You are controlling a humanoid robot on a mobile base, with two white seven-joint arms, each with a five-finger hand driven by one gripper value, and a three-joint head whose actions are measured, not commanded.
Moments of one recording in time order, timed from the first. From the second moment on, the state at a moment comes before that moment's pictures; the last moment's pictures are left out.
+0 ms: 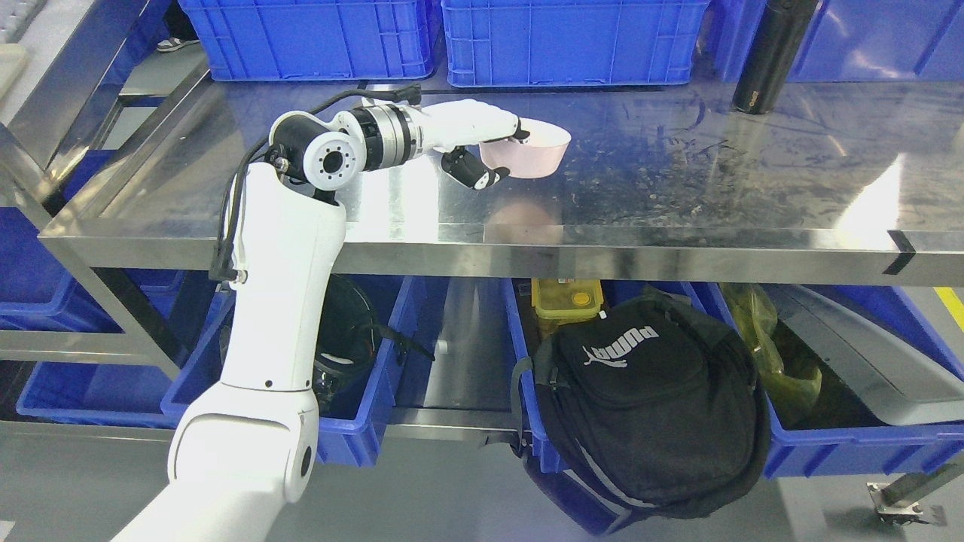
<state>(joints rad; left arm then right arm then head) -0.80 0.00 -0.07 -1.31 -0.87 -0.44 -1.06 0.00 0.00 0.05 0.00 0.05 -0.08 -0.03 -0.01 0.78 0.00</state>
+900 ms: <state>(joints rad) -0.67 0.00 -0.01 -1.47 -0.78 -0.77 -1.04 0.00 0.00 0.05 0.00 0.05 -0.08 -0.03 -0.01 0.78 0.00</state>
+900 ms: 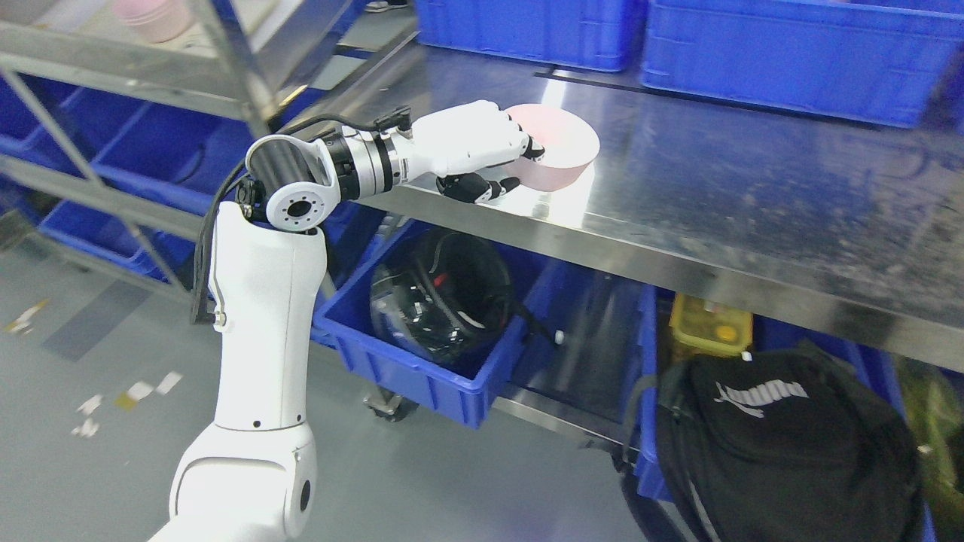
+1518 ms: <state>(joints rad) -0.62 0.00 0.00 -1.53 -0.72 -0.79 -1.03 0.00 0.00 0.05 0.00 0.05 -0.08 -0.03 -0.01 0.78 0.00</state>
